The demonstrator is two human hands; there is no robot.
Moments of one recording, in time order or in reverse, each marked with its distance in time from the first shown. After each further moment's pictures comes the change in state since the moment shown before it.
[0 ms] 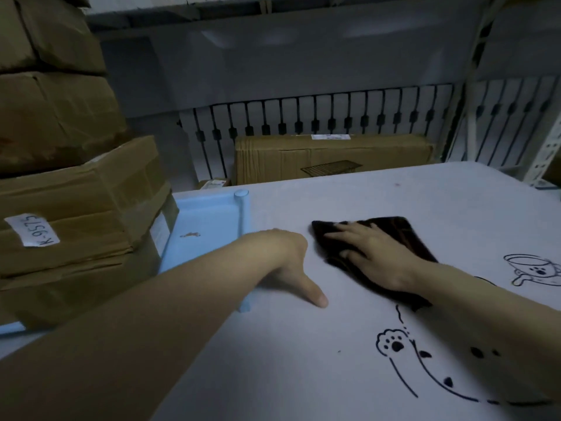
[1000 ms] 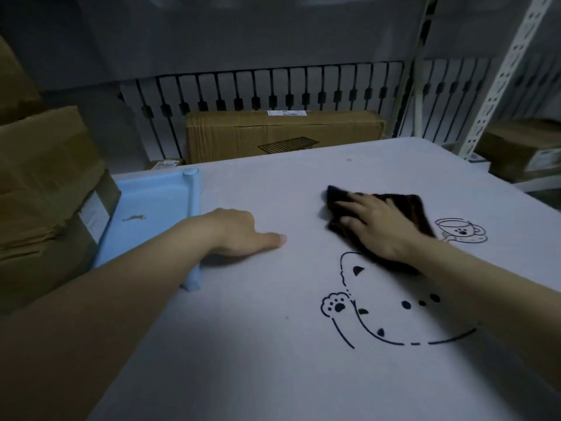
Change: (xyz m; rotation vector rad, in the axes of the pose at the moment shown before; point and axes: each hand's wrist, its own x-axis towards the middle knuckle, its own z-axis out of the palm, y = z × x) left_hand 0.011 -0.004 0.014 -0.172 0.073 -0.023; right_hand -0.049 0.050 -0.019 -0.092 0.053 0.310
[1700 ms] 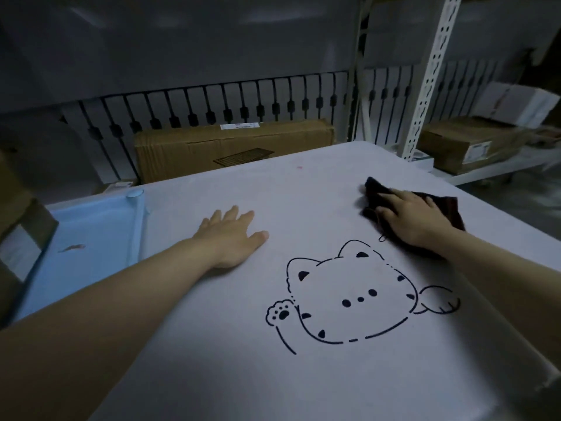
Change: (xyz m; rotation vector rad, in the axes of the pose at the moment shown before) left_hand 0.041 0.058 0.017 0.000 0.128 0.116; right_hand -0.035 0.132 -0.029 -0.052 0.081 0.325
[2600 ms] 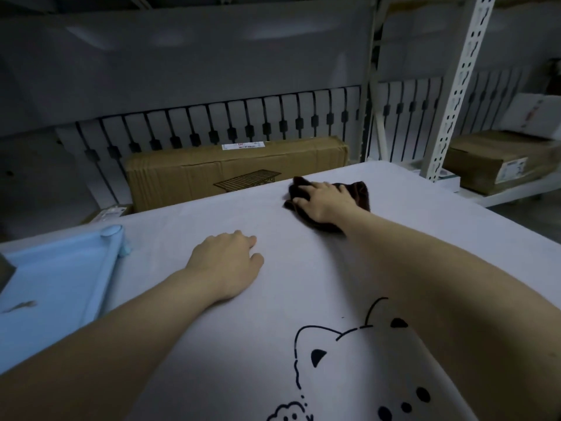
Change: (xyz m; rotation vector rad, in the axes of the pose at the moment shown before) left_hand 0.056 0.000 -0.009 0.077 0.185 -0.012; right_hand 0.173 -0.135 0.030 0.034 -0.063 -0.159
